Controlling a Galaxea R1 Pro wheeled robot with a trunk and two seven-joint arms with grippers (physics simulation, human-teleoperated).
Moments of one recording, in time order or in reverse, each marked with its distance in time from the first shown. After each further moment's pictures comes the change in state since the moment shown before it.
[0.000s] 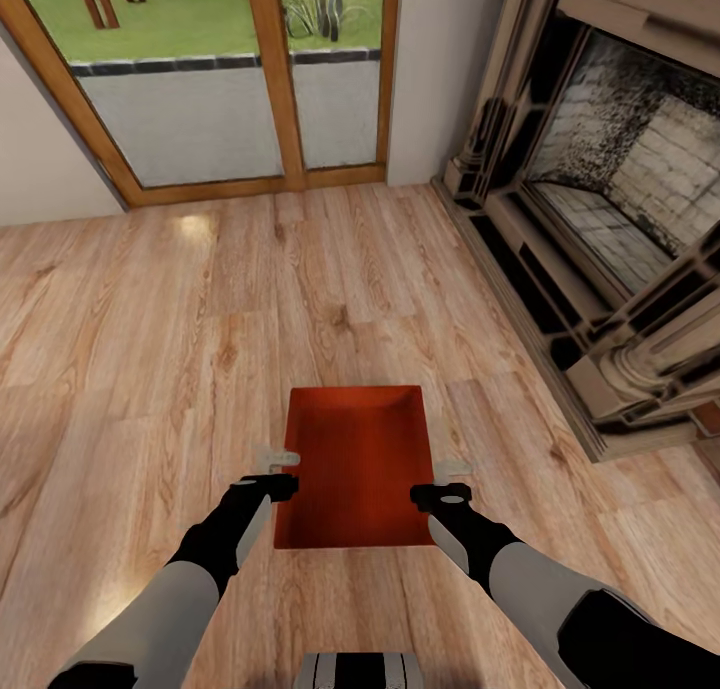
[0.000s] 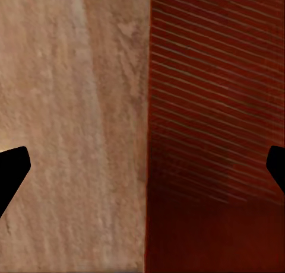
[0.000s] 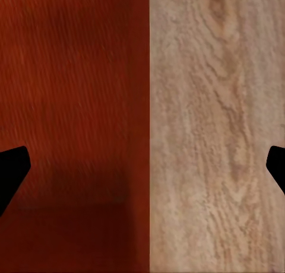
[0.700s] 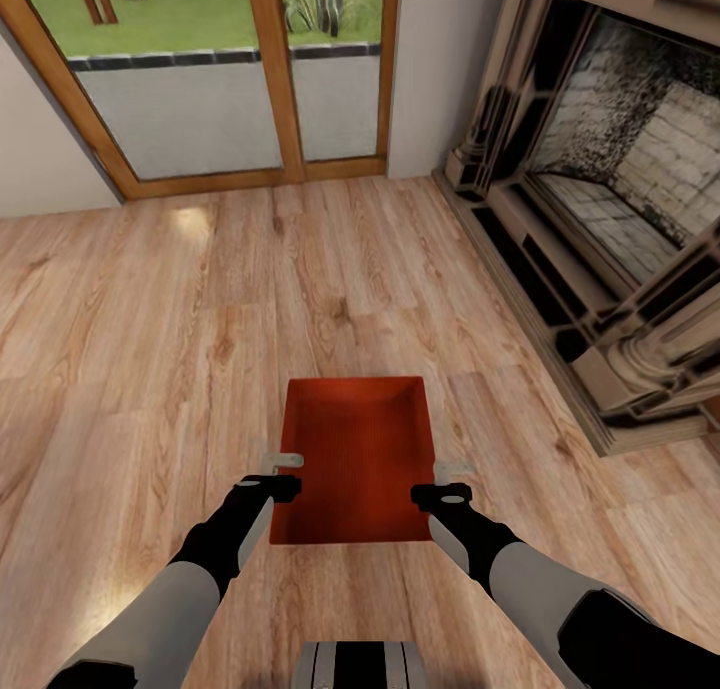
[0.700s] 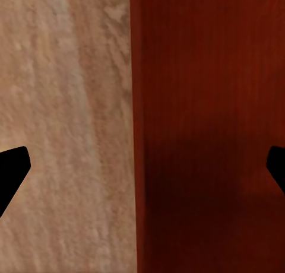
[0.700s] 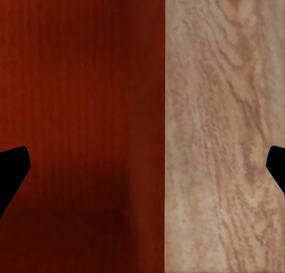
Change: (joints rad) left arm 0.000 0.003 -0.044 0.004 0.000 -0.001 -0.002; right arm 0.000 -0.002 0.000 -0.001 0.000 0.000 0.000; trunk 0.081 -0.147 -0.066
